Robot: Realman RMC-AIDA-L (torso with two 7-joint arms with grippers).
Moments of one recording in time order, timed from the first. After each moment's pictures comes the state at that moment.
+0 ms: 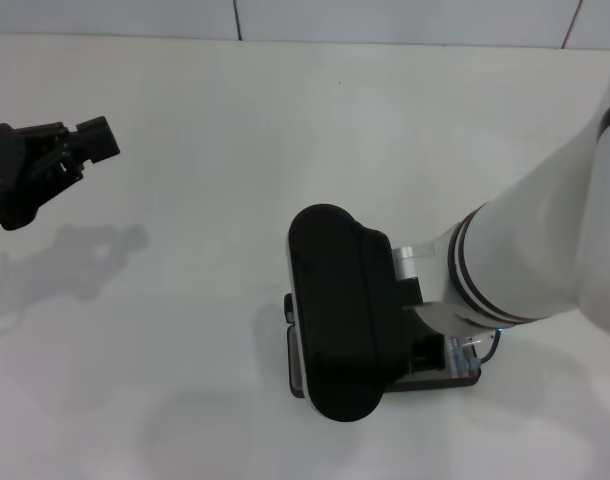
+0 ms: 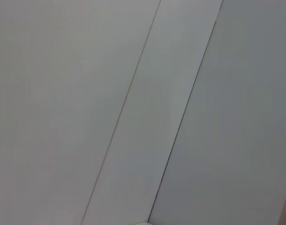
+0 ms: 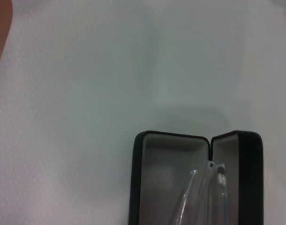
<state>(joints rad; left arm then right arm) -0.33 -1.93 0.79 0.65 1.48 1.82 -1.47 0.77 2.03 -2.27 -1.75 -2.73 -1.55 2.69</state>
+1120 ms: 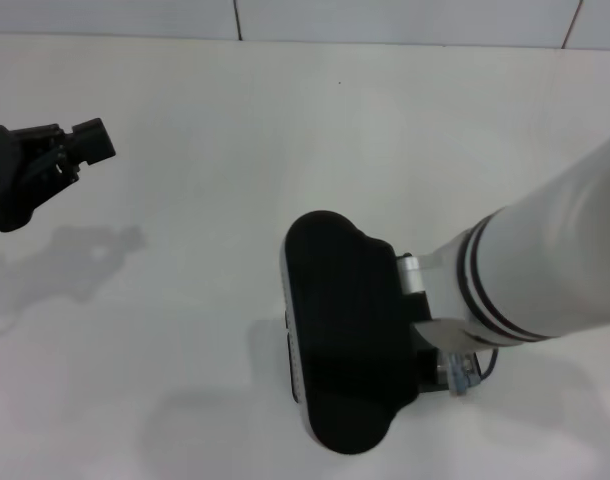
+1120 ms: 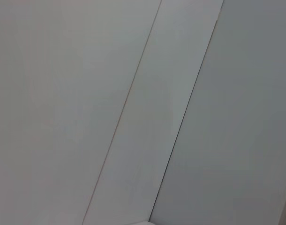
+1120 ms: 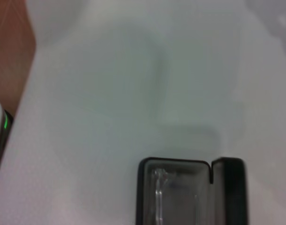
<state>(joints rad) -0.32 -1.93 0.79 0.66 1.48 1.82 -1.47 0.74 2.03 -2.27 -1.85 -2.71 -1.58 2.68</state>
